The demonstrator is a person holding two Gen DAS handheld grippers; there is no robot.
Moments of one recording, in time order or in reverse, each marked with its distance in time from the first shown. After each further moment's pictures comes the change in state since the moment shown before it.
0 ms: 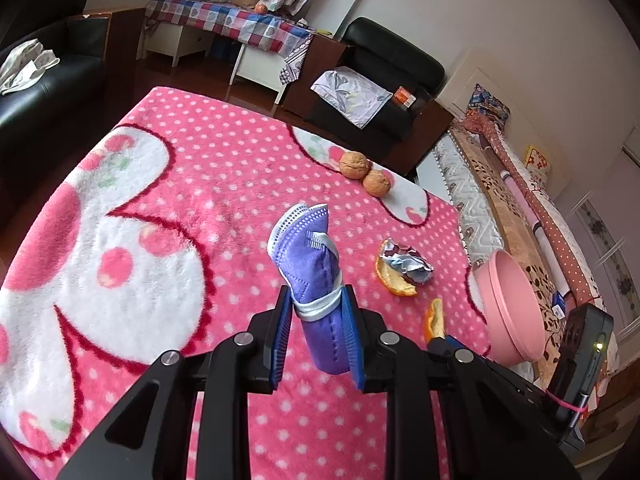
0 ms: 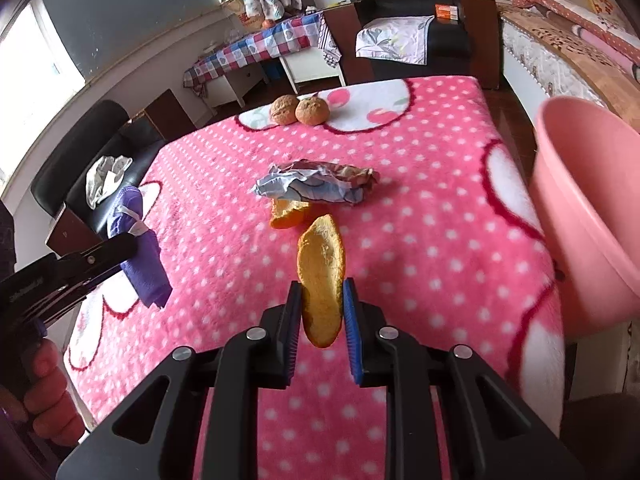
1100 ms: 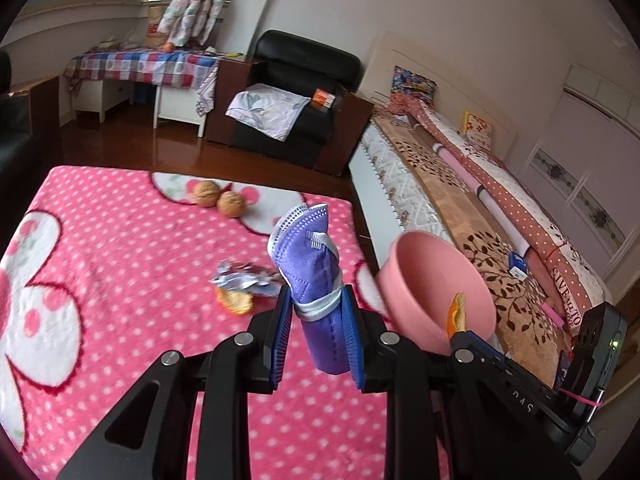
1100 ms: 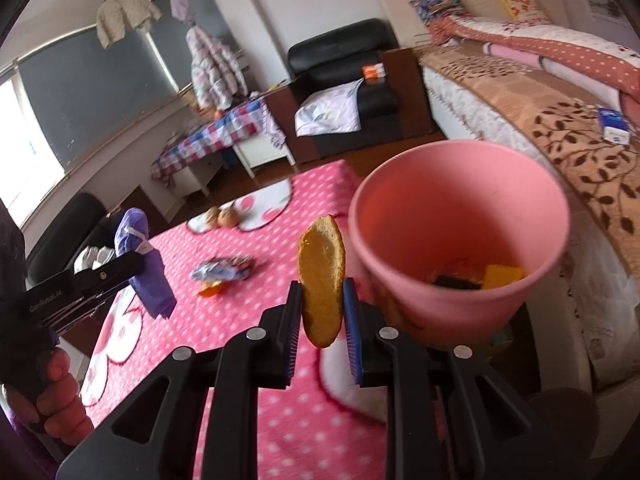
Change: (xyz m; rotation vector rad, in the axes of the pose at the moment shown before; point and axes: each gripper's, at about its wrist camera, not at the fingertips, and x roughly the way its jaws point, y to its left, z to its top) left arm -0.005 -0.144 -0.008 0.251 -0.050 -0.137; right arm -0.115 -0.100 -0.014 0.171 -0.289 -0.087
